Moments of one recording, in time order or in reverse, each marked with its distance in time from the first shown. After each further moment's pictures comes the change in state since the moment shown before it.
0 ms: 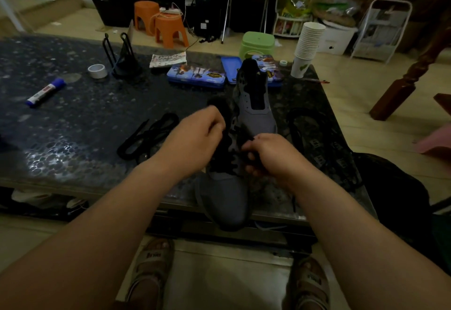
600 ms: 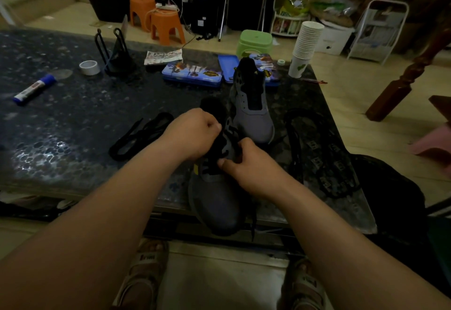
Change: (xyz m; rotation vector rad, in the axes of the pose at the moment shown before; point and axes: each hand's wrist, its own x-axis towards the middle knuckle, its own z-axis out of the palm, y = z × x) left_hand 0.037 -0.007 0.003 0.155 -0.154 -0.188; right_hand 0.002 0.016 0.014 -0.578 0.007 -0.241
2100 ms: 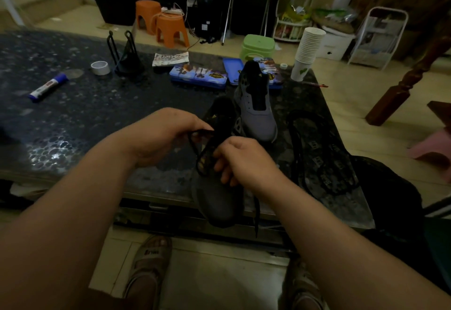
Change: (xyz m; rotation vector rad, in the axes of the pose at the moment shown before) left_hand -0.047 -0.040 -0.042 -0.813 -0.224 0.010; right_hand -0.020 -0.035 0.016 0.394 0.002 -0.006
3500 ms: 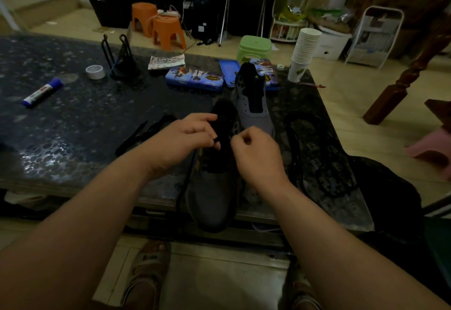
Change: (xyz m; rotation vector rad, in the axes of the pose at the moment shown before) left_hand 0.009 -0.007 0.024 0.196 -0.038 0.124; right_hand 0.021 0.016 -0.011 -0.274 0.441 -0.094
